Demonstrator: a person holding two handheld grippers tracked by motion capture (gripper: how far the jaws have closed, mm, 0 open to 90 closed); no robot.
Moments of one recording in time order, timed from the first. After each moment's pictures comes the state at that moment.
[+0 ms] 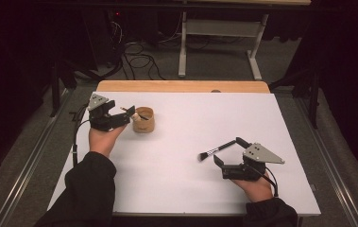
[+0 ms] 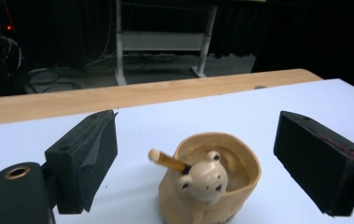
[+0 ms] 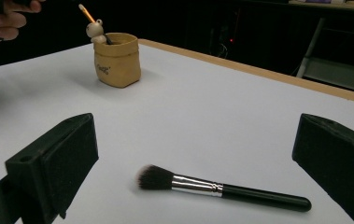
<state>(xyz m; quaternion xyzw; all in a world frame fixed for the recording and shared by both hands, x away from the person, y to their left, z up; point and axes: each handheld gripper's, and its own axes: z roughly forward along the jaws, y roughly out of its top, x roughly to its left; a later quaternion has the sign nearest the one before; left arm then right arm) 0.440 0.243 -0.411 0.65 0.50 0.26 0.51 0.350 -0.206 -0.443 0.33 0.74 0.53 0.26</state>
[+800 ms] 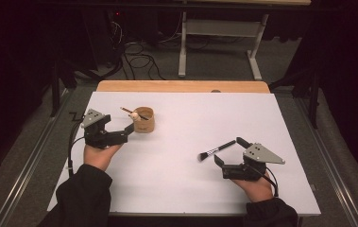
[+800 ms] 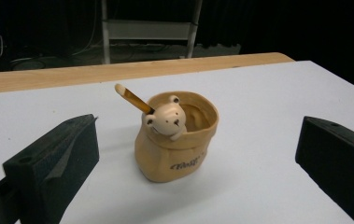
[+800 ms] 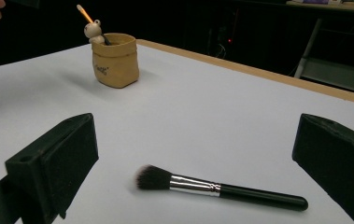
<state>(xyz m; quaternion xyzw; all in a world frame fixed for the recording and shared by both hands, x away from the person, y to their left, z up) 0.386 0.239 -0.416 0.67 0.48 0.24 0.51 0.350 -0.207 -0.442 0.33 0.74 0.53 0.26</state>
